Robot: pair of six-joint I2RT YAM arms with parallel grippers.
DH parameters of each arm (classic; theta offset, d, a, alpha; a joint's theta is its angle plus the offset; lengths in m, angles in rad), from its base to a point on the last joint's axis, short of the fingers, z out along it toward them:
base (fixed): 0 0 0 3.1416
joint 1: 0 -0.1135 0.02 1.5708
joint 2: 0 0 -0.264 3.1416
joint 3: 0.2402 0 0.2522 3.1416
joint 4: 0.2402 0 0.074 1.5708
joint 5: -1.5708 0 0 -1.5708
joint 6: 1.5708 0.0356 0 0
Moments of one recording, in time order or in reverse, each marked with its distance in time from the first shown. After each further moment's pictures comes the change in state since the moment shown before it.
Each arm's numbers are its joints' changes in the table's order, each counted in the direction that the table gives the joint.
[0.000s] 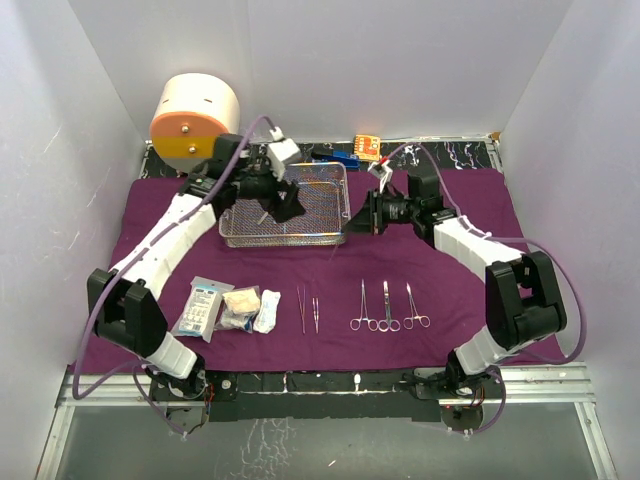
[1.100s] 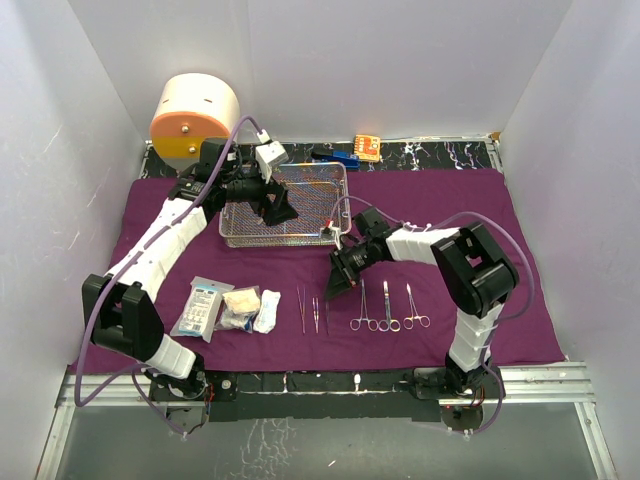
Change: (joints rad) left arm -0.114 -0.052 -0.068 -0.027 -0.122 0.002; right arm -0.261 0.274 -0.021 0.385 0.122 -0.472
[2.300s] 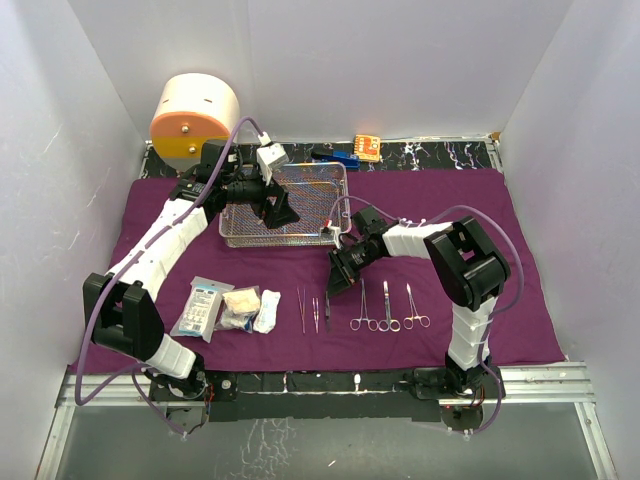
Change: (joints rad) left arm 0.000 0.004 -0.013 -0.003 -0.044 -0.003; right arm 0.014 0.074 0.057 0.052 -0.039 -0.042
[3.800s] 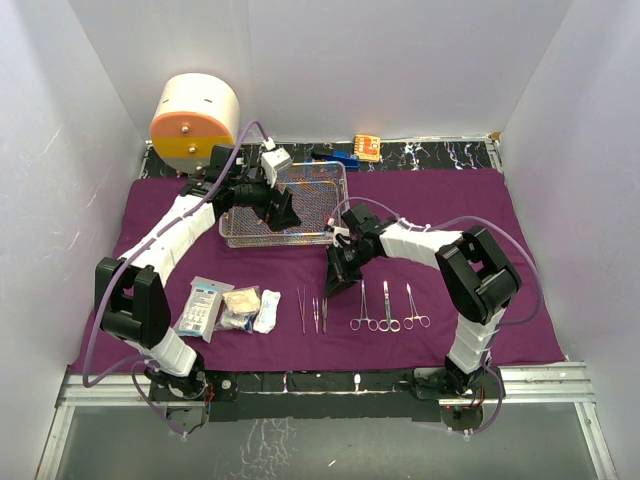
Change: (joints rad) left arm 0.000 0.079 -0.012 -0.008 0.033 -0.033; right arm -0.086 -0.110 0.056 0.168 -0.373 0.498
